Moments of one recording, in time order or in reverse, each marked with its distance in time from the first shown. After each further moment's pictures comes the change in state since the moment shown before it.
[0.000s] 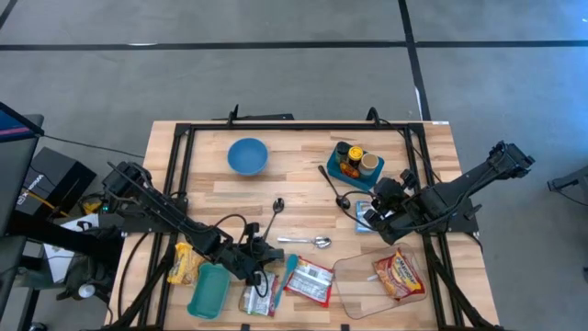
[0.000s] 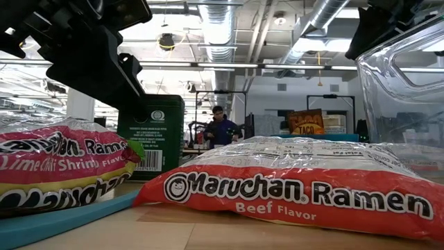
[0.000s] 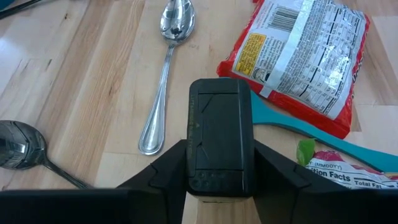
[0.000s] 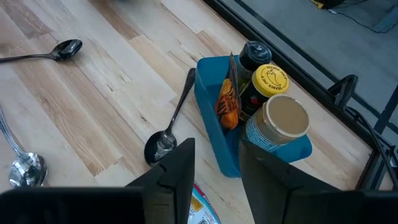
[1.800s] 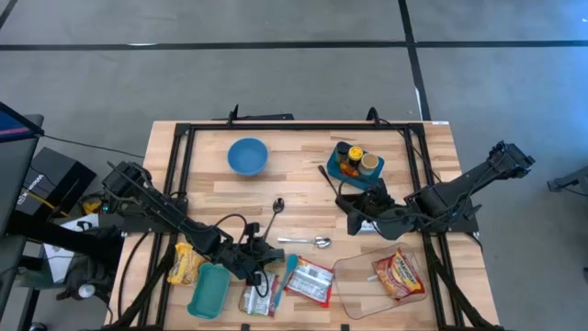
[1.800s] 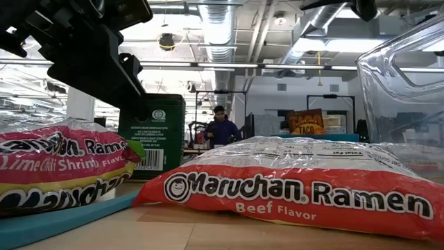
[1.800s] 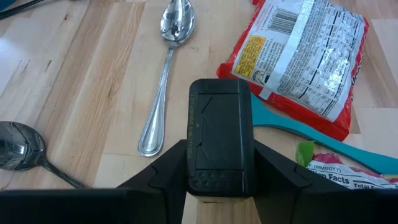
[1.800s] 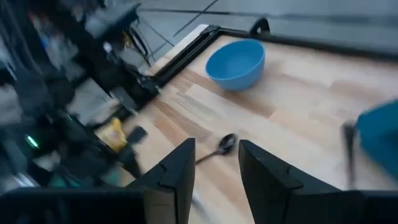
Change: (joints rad) left arm 0.000 0.000 0.000 0.007 0.000 0.000; right arm -0.005 0.000 0.000 0.768 -0.002 -0.097
